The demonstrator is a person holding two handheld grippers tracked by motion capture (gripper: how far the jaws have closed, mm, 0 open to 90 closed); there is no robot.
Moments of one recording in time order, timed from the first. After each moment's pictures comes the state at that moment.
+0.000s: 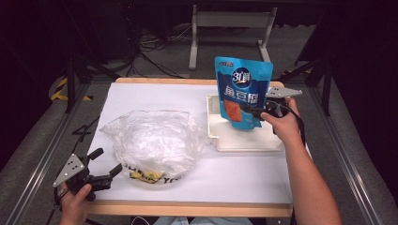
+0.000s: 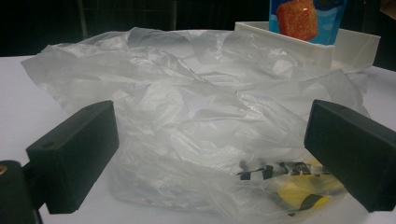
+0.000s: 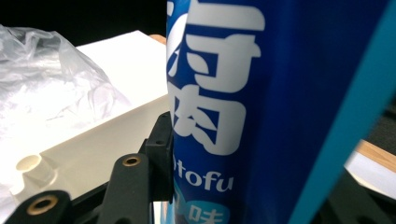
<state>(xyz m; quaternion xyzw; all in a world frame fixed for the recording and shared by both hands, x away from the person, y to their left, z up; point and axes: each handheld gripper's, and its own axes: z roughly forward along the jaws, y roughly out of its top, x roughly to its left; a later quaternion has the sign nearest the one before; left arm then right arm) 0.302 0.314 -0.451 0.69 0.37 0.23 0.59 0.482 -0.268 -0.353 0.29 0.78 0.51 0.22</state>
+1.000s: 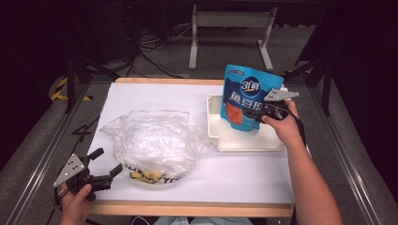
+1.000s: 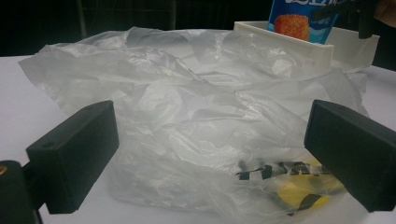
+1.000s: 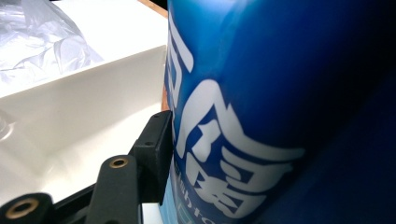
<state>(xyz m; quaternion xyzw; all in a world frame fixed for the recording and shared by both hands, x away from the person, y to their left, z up) 0.302 0.314 -0.452 0.69 0.37 0.23 0.58 0.488 -0.279 -0.367 0.29 0.81 0.45 0.24</state>
